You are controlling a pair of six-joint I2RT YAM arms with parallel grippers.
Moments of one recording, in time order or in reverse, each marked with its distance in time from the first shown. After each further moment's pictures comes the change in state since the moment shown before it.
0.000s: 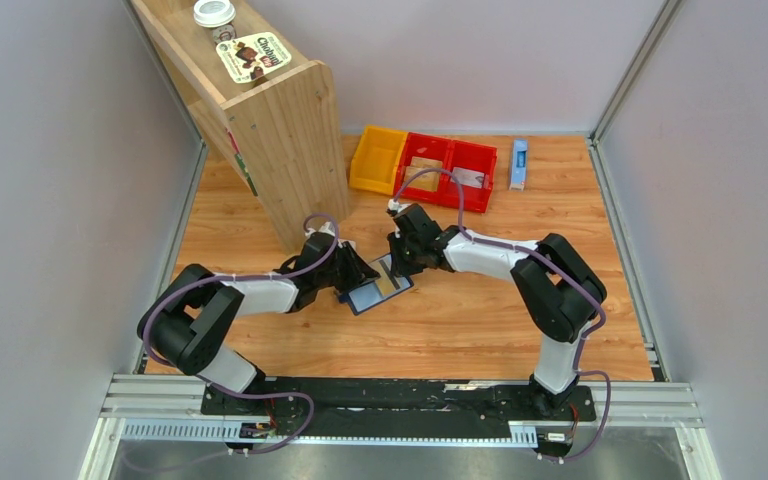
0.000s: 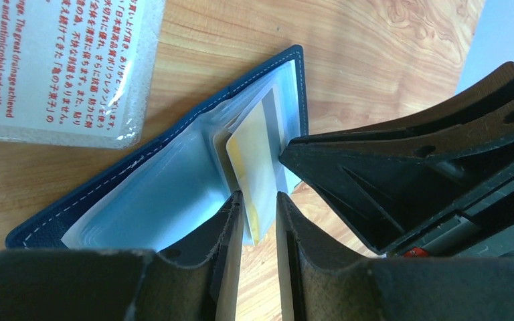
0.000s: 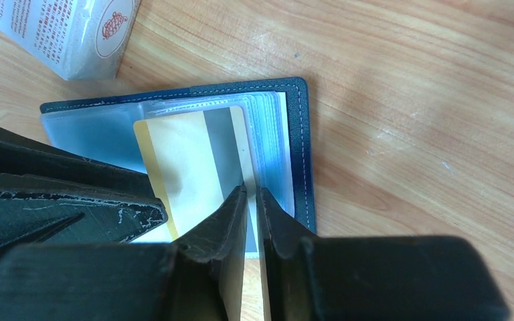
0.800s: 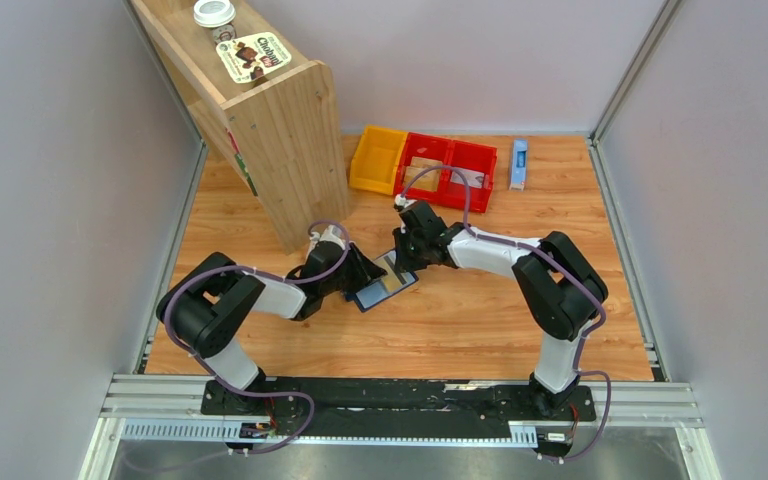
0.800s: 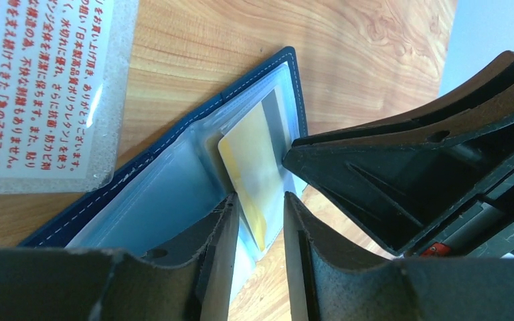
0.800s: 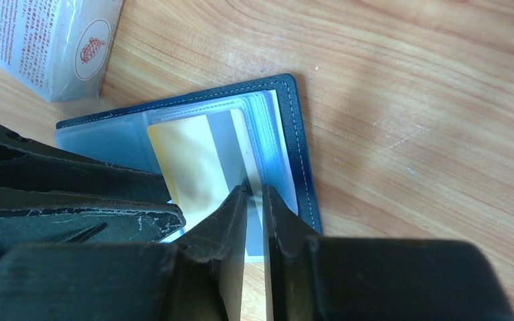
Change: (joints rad) left arm -0.045 0.114 -0.056 0.280 -0.063 -0.011; right arm -0.037 0.006 0.000 0.009 -0.011 0.017
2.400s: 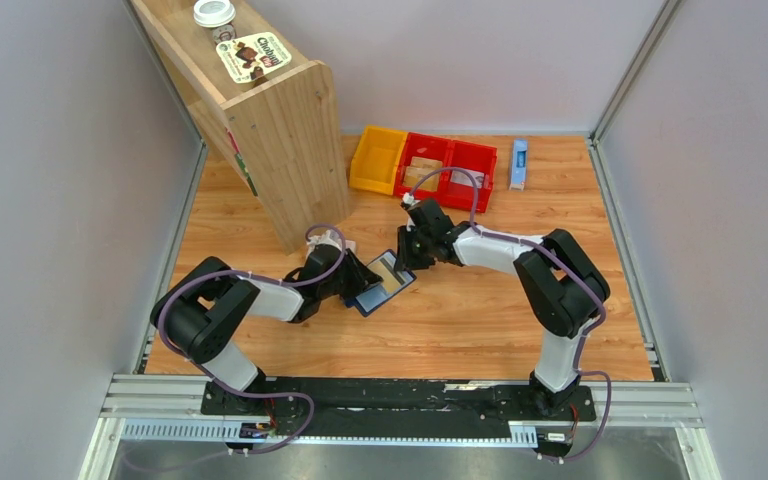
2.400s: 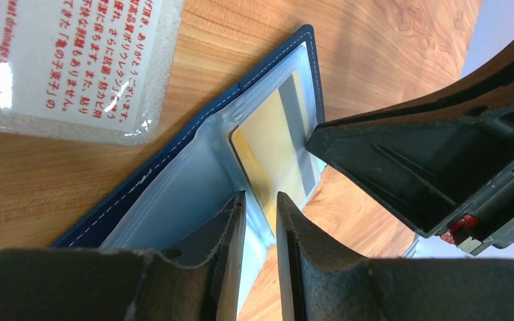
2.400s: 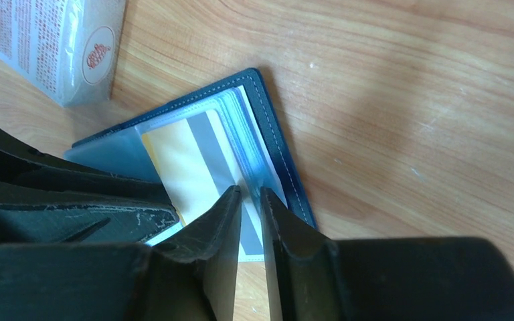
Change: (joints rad) left arm -0.005 -0.040 -0.023 -0.074 -0.018 -0.027; right arm -0.053 0.005 -0.026 0.052 -0.102 0.061
